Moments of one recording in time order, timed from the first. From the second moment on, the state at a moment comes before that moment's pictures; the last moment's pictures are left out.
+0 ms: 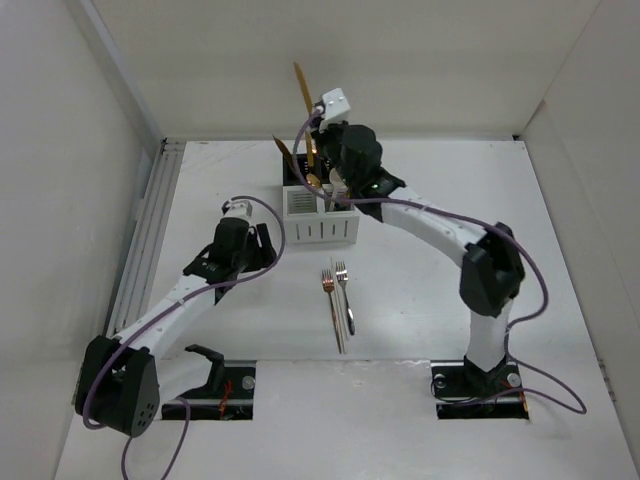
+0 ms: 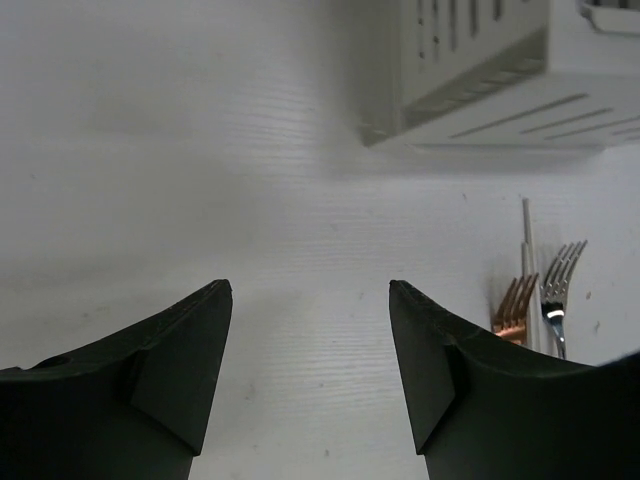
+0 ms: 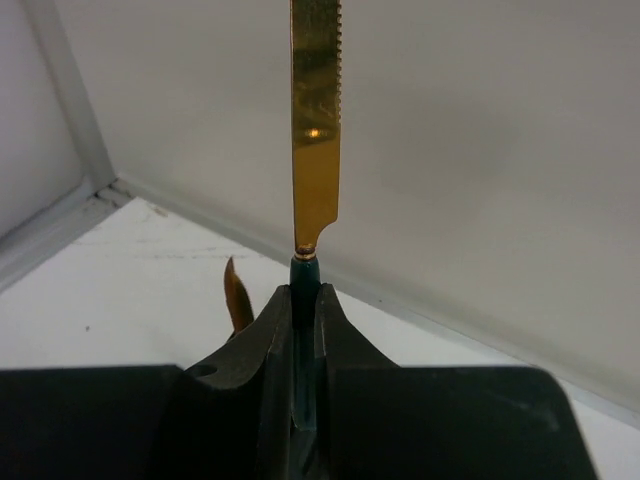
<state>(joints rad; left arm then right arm) -0.39 1.09 0.60 -0.23 -0.08 -0.46 0.73 1.83 1.64 0.33 0.29 -0.13</state>
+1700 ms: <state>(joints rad) -0.85 1.24 0.64 -0.08 0.03 -0.42 0.98 1.24 0.97 -0.09 0.64 0.48</state>
